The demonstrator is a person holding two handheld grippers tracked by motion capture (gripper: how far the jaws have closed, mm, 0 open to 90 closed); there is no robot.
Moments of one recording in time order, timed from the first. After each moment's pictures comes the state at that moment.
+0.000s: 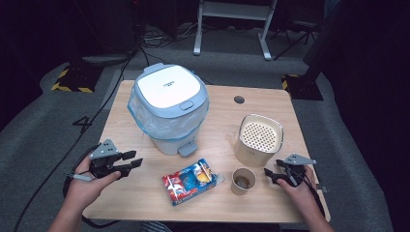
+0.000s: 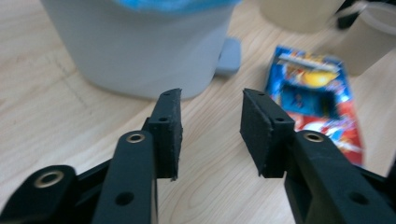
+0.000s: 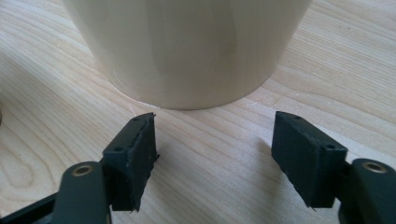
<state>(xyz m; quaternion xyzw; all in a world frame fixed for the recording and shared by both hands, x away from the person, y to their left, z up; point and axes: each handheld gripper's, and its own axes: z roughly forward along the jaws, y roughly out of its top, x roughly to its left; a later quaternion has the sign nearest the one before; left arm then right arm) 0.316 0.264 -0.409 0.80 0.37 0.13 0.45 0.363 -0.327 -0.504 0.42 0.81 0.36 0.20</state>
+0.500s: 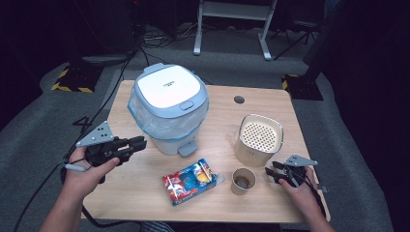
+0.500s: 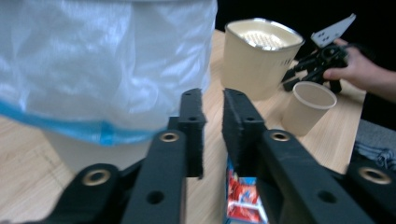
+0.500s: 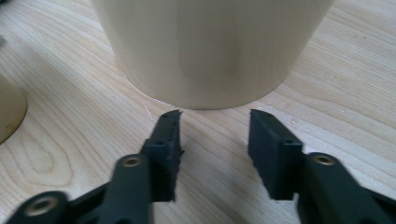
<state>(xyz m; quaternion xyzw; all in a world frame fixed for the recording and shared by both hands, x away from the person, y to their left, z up) 0.320 0.248 -0.343 0.78 0.30 0.14 0.53 0.361 -0.330 -0.503 0.39 0.82 0.38 0.18</state>
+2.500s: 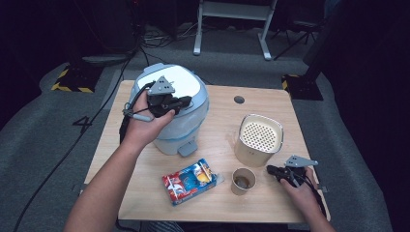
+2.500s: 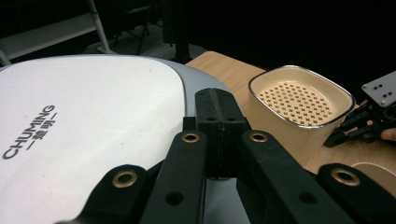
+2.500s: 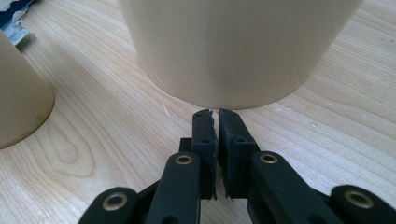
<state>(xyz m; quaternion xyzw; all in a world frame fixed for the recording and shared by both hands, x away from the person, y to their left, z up) 0.419 0.134 -0.288 0.79 0.29 0.18 0.50 0.360 -0.331 -0.503 0.37 0.82 0.39 0.16</state>
